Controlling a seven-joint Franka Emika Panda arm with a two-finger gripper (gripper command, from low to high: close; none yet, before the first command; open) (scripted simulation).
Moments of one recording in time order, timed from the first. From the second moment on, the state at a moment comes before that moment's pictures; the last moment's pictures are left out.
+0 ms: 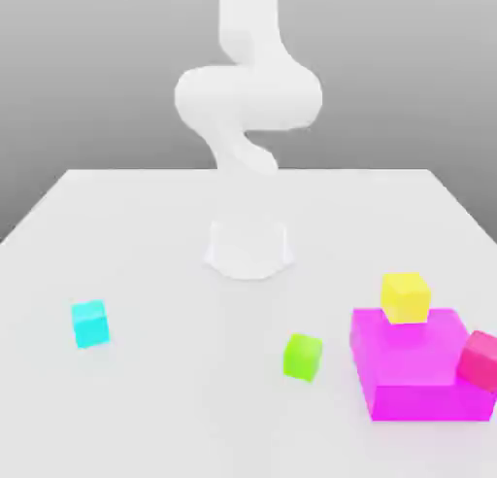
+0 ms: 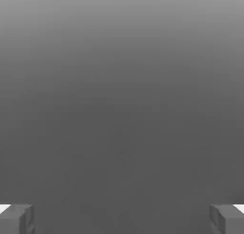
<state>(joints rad) -0.03 -0.73 -0.06 -2.36 0.02 2.35 0.81</state>
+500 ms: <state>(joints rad) -0.24 -0.25 -0.32 -2.70 0.11 2.68 0.95</state>
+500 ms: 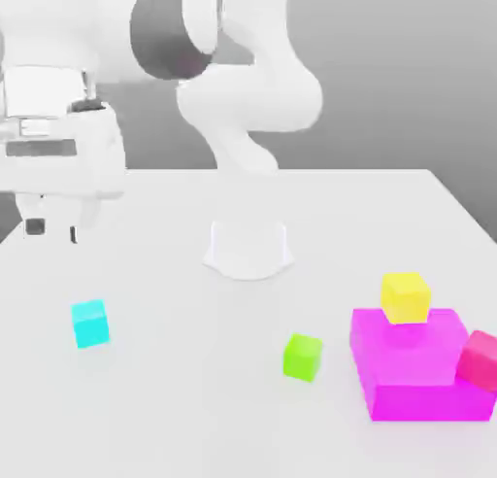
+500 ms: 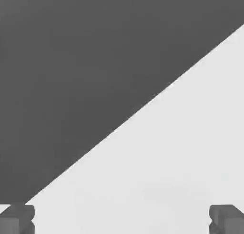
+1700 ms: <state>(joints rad) -0.72 0.27 -0.05 -2.83 0.27 3.10 0.95</state>
